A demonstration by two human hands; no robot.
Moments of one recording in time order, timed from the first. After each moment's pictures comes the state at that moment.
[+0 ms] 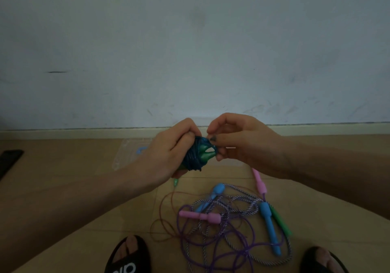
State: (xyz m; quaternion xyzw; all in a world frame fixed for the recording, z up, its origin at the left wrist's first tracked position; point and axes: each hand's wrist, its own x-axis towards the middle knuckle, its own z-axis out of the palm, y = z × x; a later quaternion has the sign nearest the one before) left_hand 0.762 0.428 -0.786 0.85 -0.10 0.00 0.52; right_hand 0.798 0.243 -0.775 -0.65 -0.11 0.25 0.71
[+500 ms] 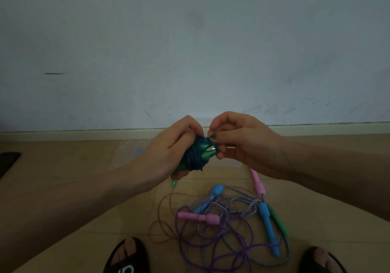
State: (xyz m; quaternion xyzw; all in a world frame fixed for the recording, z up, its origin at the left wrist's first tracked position) left_hand 0.764 0.425 -0.782 0.81 -0.10 -0.05 0.57; right_hand 0.802 0.241 -0.775 -0.62 -0.09 0.24 0.74
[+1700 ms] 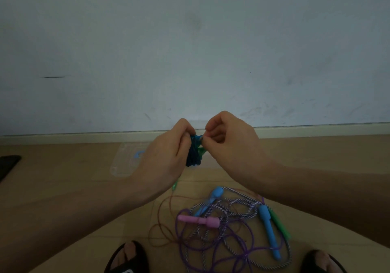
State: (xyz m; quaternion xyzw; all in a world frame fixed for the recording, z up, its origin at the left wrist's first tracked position) left_hand 0.772 0.424 -0.799 0.93 -0.10 0.11 0.33; right_hand 0.790 0.264 -0.786 -0.85 -0.12 -0.04 0.52
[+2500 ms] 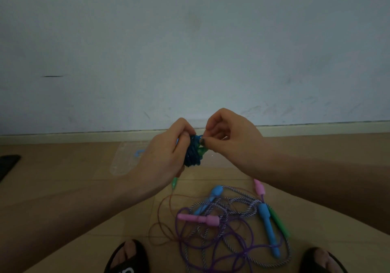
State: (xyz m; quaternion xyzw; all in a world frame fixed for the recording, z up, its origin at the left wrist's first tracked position) left_hand 0.768 0.421 -0.794 0.90 -0.09 0.07 0.42; right_hand 0.801 0.250 -0.789 -0.82 -0.17 0.02 0.55
